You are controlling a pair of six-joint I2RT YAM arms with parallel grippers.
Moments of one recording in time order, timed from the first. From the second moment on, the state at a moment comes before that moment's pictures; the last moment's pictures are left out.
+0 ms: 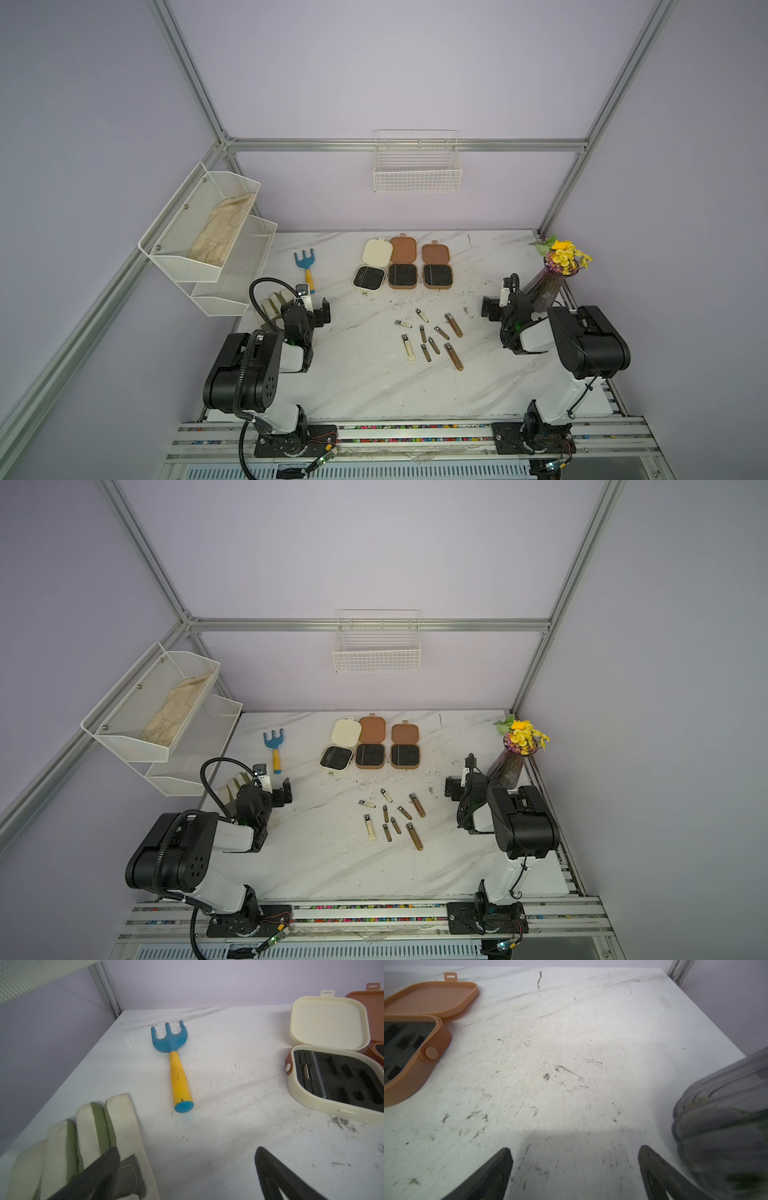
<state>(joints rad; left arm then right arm) 0.01 1.57 0.32 0.92 -0.15 0.04 0.06 1.77 0.46 0.82 0.10 0.03</state>
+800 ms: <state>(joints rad) -0.14 1.54 1.42 -0.39 -0.24 -0.26 0.18 1.35 1.00 -0.19 0.23 0.19</state>
